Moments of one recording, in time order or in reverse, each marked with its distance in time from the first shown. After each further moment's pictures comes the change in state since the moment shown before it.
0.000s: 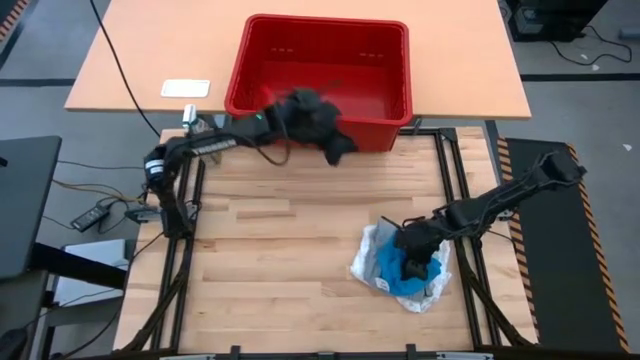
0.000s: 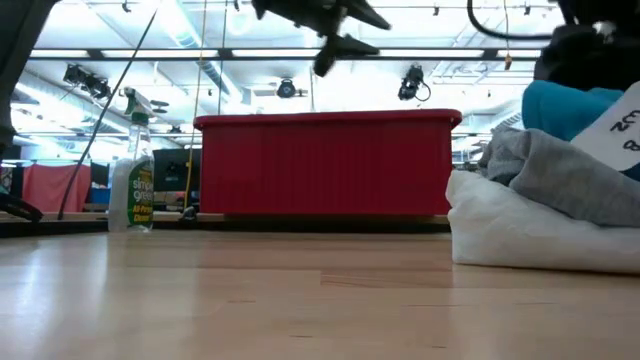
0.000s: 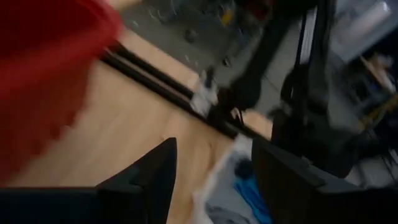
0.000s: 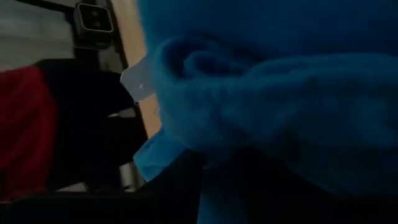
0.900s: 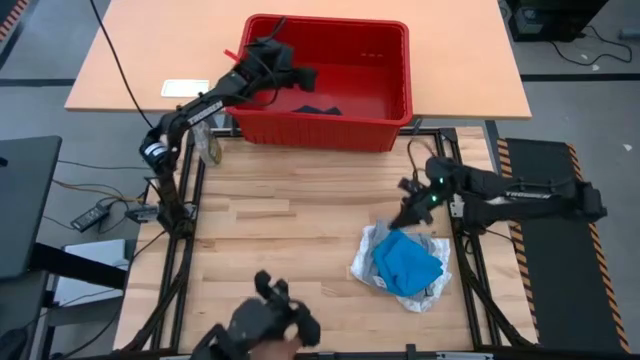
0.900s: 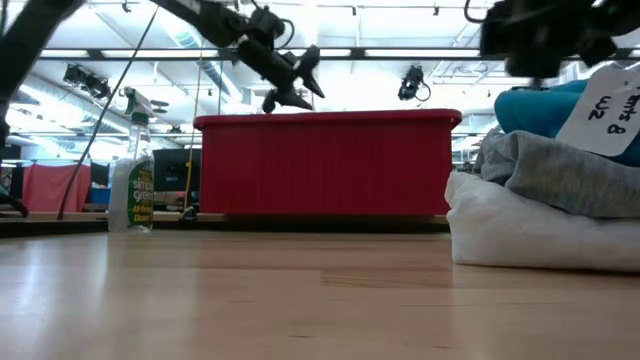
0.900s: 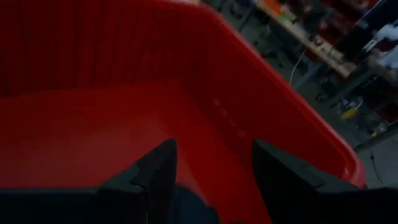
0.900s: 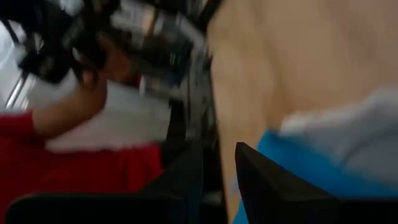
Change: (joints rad) left arm 0.454 0.046 0.001 0.078 -0.158 0.027; right arm -0.577 -0.287 0.049 0.095 -0.355 -0.101
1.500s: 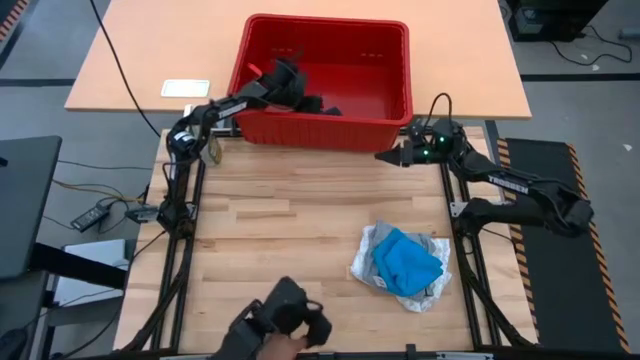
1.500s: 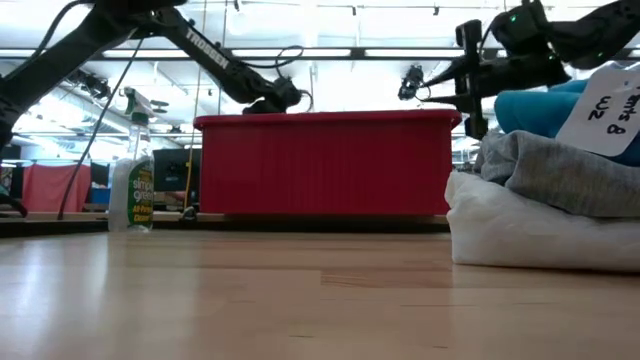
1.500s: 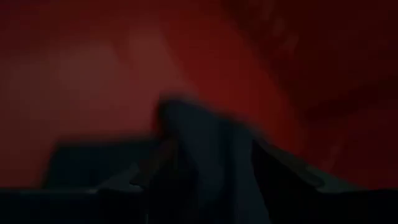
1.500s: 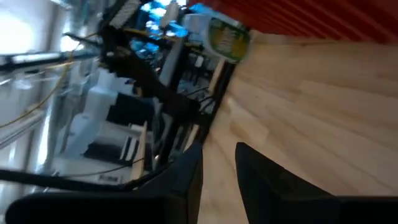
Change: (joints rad) left arm 0.032 0.270 0.000 -0.031 0.220 0.077; right arm -0.540 0.199 0.000 0.430 0.092 0.154
